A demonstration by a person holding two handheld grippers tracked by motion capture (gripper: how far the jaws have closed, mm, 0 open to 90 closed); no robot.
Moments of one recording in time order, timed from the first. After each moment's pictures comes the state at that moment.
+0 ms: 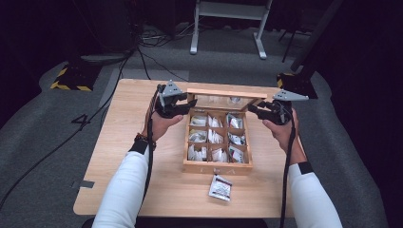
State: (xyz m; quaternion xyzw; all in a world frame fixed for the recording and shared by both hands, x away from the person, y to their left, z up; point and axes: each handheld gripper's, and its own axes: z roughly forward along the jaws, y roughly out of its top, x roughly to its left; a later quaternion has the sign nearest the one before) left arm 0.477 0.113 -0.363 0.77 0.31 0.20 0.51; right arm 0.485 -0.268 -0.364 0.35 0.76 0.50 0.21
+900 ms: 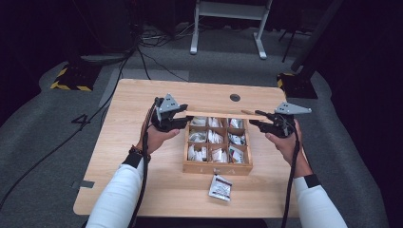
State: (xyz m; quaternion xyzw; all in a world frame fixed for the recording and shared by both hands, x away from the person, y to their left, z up) left arm 0.443 0.118 -0.379 0.79 0.29 0.20 0.50; right arm 0.450 -0.274 -0.377 0.32 0.78 0.50 0.20
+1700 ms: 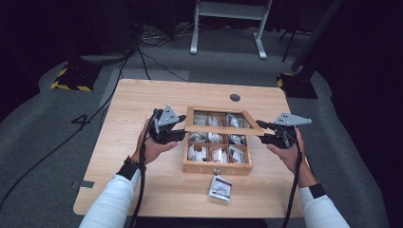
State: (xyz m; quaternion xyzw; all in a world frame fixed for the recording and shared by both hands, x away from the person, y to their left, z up) left arm 0.411 0.120 -0.390 0.81 0.28 0.20 0.48; right arm 0.422 -0.275 -0.387 0.30 0.80 0.47 0.21
